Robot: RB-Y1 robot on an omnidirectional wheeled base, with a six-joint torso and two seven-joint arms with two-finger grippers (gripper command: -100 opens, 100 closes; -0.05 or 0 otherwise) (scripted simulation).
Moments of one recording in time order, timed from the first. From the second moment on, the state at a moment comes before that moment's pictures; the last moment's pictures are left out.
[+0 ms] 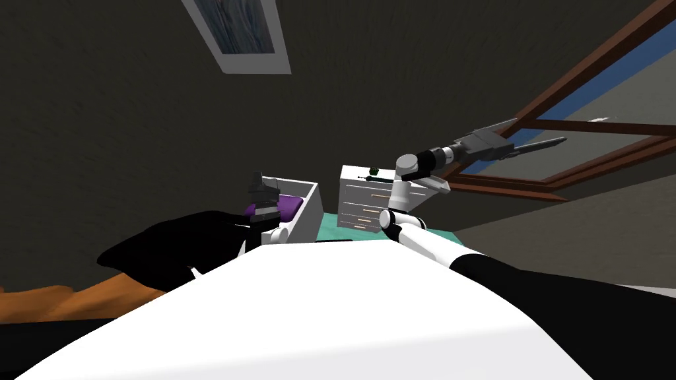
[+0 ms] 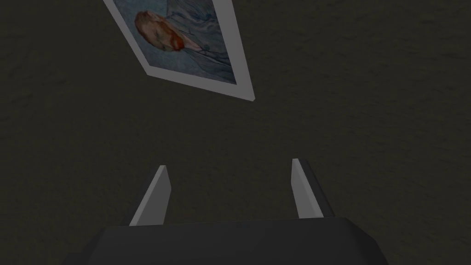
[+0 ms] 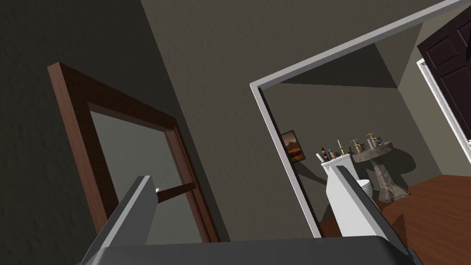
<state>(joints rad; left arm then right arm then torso) 0.45 -0.01 0.03 -2.21 0.05 -0.41 0.01 -0.69 -0.27 -0.47 -1.56 -1.06 -1.21 0.22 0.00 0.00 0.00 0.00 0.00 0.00</state>
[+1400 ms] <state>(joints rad) 0.45 -0.01 0.03 -2.21 0.05 -0.41 0.01 -1.10 -0.30 -0.80 -1.22 -1.13 -1.39 0.14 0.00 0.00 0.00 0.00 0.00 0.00</state>
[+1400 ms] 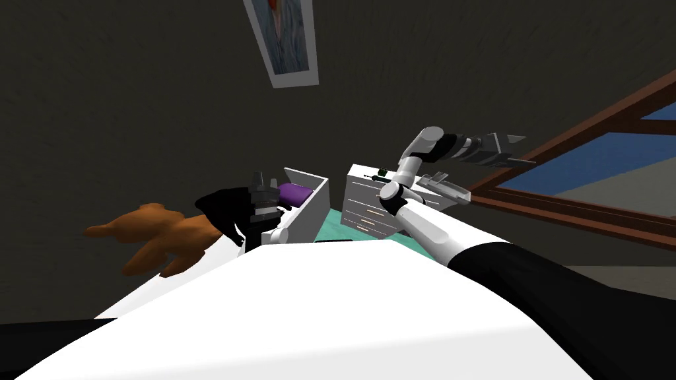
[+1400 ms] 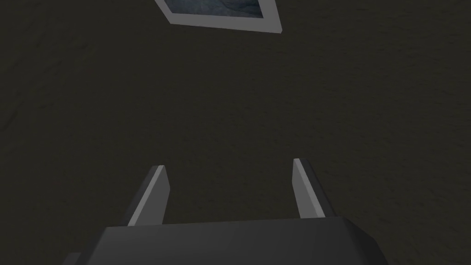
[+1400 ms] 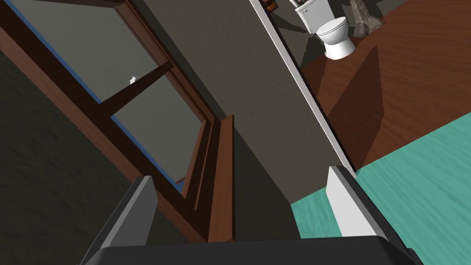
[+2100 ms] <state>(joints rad) 0.45 -0.01 0.03 -2.21 0.05 -0.41 0.01 -1.27 -0.32 -0.99 -1.04 -1.17 -1.45 0.08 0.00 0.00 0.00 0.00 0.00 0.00</state>
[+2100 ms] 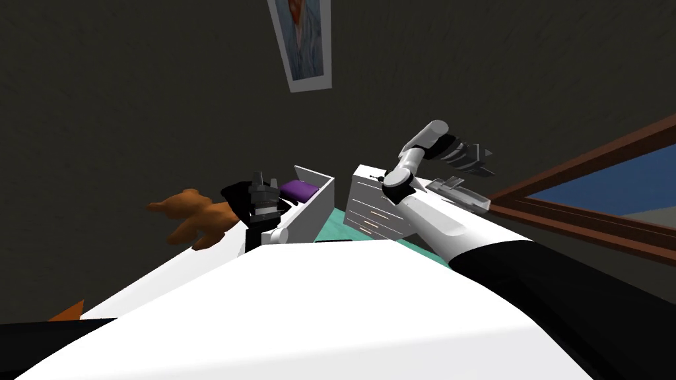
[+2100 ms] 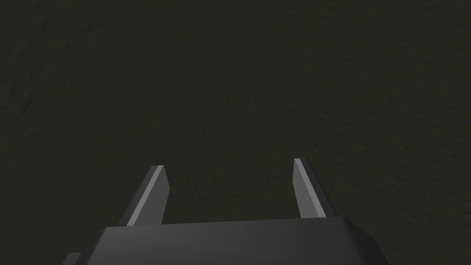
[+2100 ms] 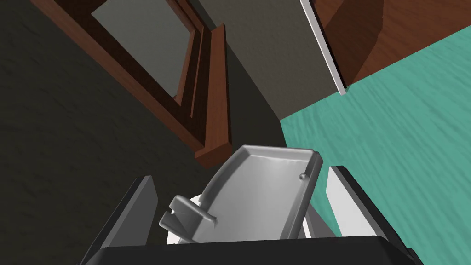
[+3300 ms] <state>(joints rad) 0.45 -0.01 0.04 -2.21 0.05 -0.41 0.01 -1.43 -0.31 -1.29 -0.84 -1.21 -1.51 0.00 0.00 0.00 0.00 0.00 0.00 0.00</state>
